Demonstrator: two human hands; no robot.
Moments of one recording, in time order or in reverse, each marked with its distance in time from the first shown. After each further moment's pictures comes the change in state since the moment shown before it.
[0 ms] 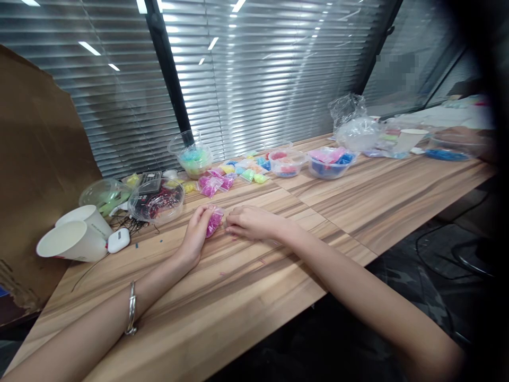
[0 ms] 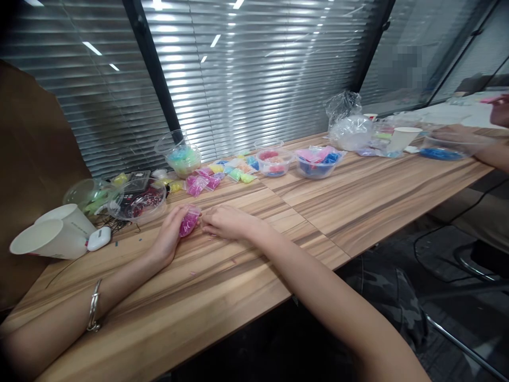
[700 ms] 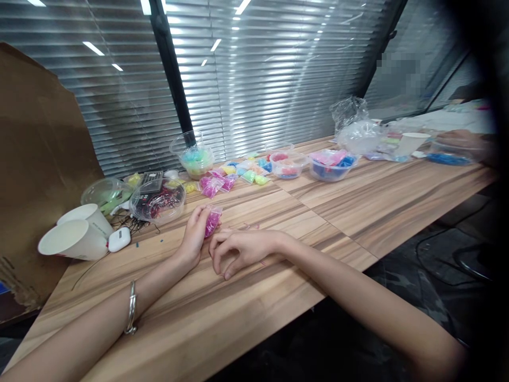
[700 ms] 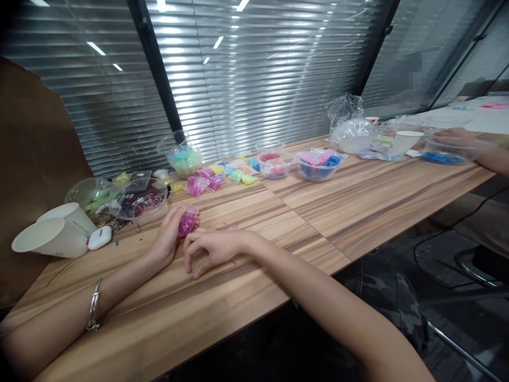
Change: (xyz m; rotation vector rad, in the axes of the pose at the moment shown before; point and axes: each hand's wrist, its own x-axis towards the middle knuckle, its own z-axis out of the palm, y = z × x) left_hand -0.006 0.006 0.003 -0.069 0.032 -0.063; right_hand 0.006 -0.031 0.009 0.616 -0.244 -0.189
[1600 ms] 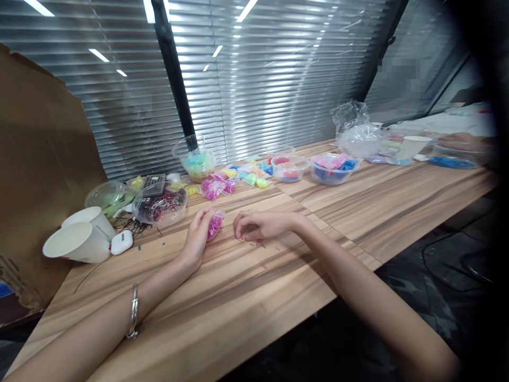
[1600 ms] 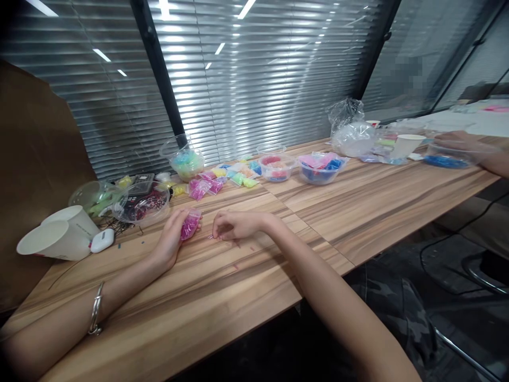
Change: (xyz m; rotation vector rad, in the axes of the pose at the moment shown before) left_hand 0.004 -0.004 -0.001 -0.004 -0.010 0.019; right_hand -0.045 0.027 -0.044 0.111 -0.001 0.328
